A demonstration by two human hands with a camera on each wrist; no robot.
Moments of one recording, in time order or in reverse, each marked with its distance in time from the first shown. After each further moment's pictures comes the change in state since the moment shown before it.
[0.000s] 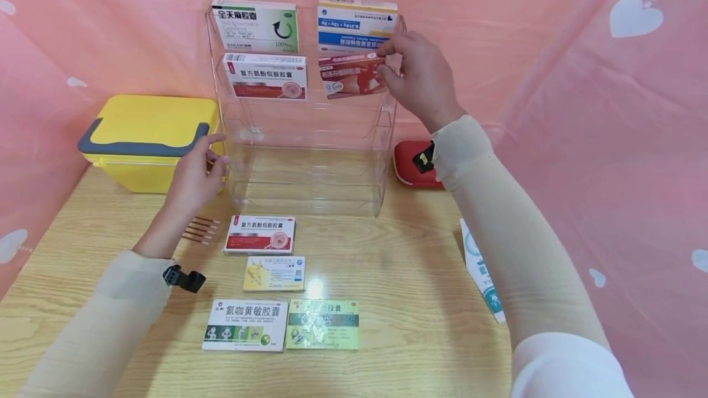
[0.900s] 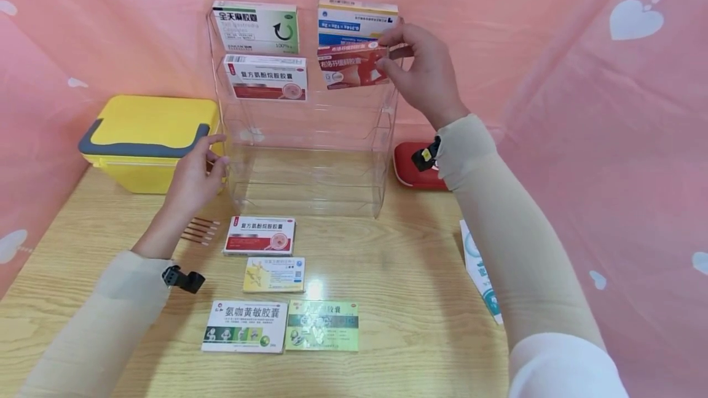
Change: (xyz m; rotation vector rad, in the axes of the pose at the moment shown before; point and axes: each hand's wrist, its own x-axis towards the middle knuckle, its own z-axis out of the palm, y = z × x) left_hand -0.001 0.002 -0.003 -0.012 -0.019 -0.021; right_hand 0.001 -0.004 -0.007 0.365 0.063 -0.019
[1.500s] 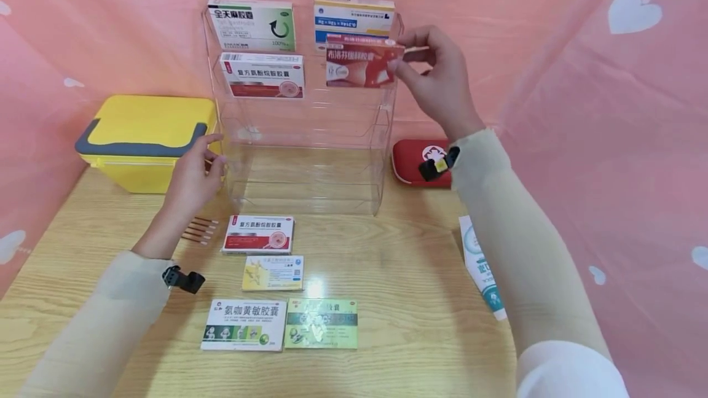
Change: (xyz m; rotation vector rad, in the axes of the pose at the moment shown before) left_hand 0.000 0.000 0.004 0.020 0.028 0.021; right_hand -0.028 -0.001 -0.014 0.247 0.098 0.043
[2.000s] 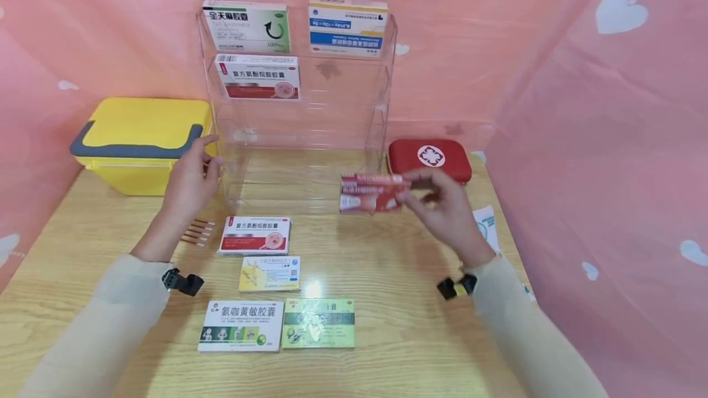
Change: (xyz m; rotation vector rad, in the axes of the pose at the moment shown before) left_hand -0.003 0.002 0.003 0.051 0.026 0.026; right_hand -0.172 0.034 -0.011 -0.082 -0.151 -0.003
